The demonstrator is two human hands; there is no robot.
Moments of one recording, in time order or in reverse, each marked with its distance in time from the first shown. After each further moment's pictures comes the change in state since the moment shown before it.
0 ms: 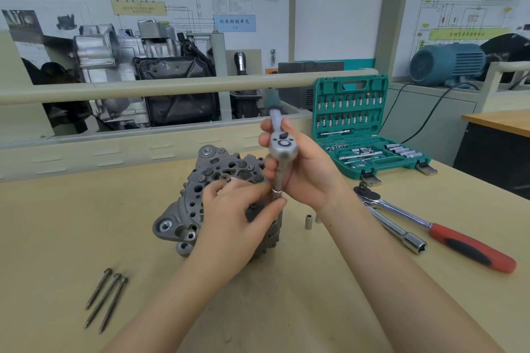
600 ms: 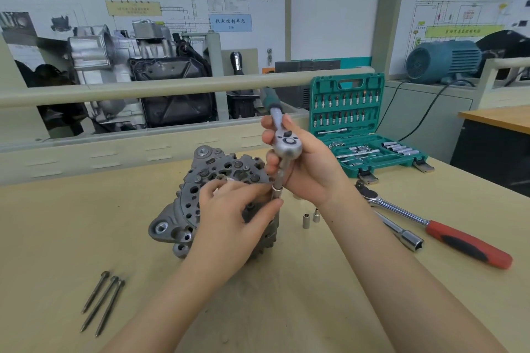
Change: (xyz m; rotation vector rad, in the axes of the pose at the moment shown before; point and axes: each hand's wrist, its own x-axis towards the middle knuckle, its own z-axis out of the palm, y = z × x) left_hand -0.001 -0.003 0.003 -0.024 0.025 0.035; right_hand -0.001 -0.007 -0.003 0.013 -0.001 0.007
